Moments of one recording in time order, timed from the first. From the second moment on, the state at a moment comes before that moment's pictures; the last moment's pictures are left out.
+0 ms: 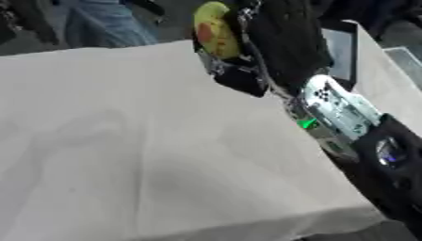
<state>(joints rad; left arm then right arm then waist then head) -0.86 0.58 -0.20 -1.34 0.69 -0.13 -0.91 -0.50 -0.65 0.39 -1.99 1.15 0.18 -0.32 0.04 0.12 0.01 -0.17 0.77</state>
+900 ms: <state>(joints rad) -0.50 0.72 0.10 -1.76 1.00 -0.22 -0.89 -0.20 -0.90 -0.01 -1.72 1.05 0.71 -0.33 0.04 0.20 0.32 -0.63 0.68</state>
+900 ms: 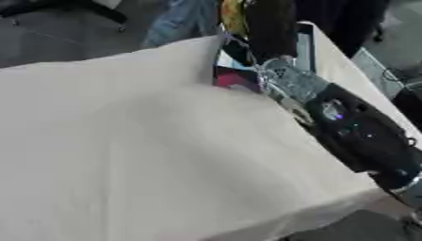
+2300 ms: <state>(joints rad) -0.36 0.63 0.24 -1.78 0.98 -0.07 -0.91 -0.16 -0.93 -0.06 -1.78 0.85 0.68 -0.42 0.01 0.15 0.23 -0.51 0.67</state>
